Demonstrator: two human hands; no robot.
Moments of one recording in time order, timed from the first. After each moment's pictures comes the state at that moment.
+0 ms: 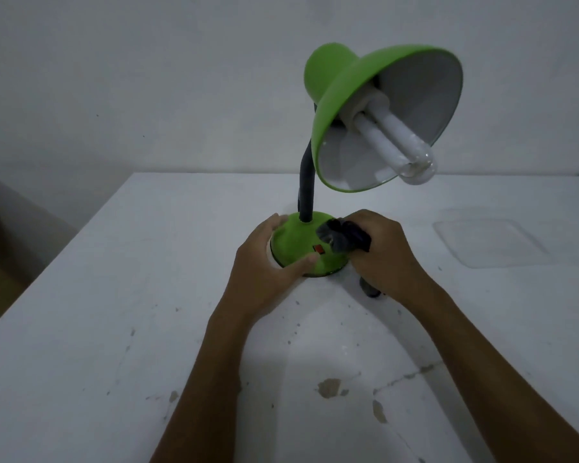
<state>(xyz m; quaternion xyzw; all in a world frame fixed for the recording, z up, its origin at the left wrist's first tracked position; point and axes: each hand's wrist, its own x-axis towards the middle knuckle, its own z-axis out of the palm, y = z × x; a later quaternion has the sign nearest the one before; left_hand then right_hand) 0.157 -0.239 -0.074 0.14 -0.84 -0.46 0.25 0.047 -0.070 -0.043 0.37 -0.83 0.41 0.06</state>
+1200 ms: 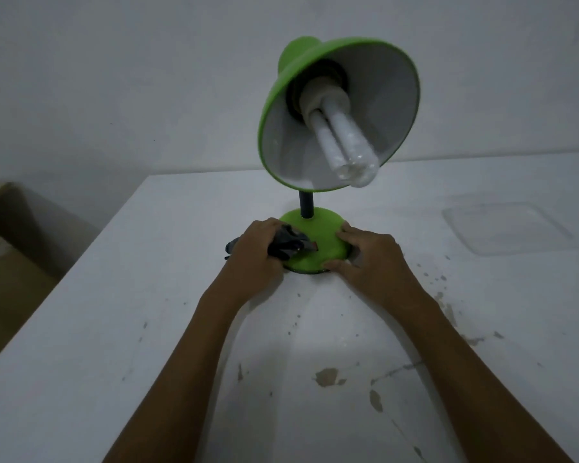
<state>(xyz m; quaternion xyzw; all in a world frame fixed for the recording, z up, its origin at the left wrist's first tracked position) 0.151 -0.258 -0.062 0.12 -0.94 -0.29 0.16 0.053 -0.064 -0.077 0.35 -0.87 0.35 -0.01</state>
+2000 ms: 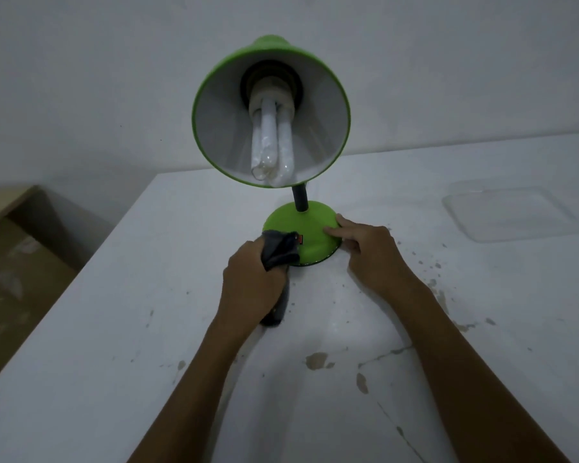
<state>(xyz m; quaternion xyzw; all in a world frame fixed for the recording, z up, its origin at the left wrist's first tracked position) 0.179 -0.209 -0.068 0.29 -0.88 -0.29 0.22 0.036 -0.062 -0.098 0.36 -0.82 0.44 -0.04</state>
